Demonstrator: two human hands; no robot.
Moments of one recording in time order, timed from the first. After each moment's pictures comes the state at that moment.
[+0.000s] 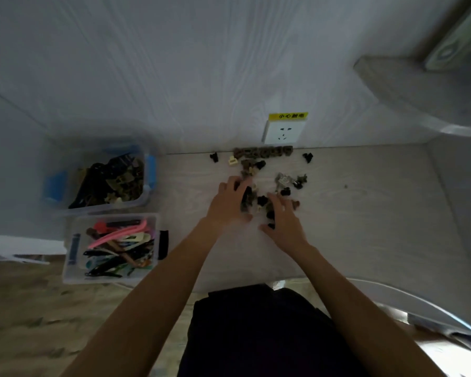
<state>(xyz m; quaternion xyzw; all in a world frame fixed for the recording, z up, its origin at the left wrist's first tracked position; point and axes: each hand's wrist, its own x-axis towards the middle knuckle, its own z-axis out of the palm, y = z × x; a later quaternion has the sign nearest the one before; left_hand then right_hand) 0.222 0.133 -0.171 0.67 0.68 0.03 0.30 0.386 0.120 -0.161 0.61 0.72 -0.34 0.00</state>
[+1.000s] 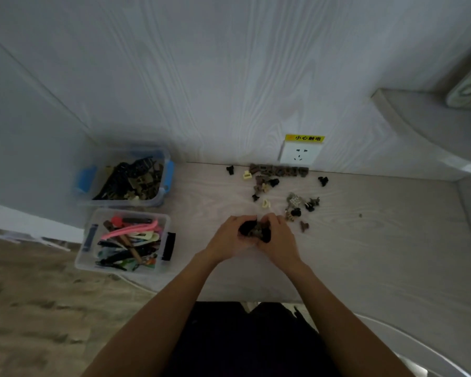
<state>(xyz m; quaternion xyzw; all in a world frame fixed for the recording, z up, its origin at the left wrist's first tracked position) 0.236 0.079 -0.167 0.53 0.70 0.20 0.44 0.378 0.121 -0.169 0.55 0.73 -0.39 -0.08</state>
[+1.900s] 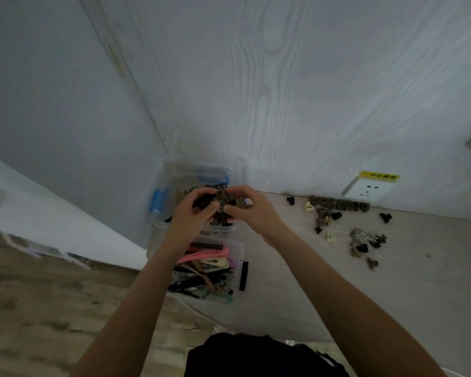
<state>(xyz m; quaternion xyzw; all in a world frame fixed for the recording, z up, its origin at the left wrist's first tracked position) 0.029 0.046 -0.062 0.35 0.69 0.51 0.38 0.162 0.132 -0.070 0.41 0.67 -0.59 -0.20</state>
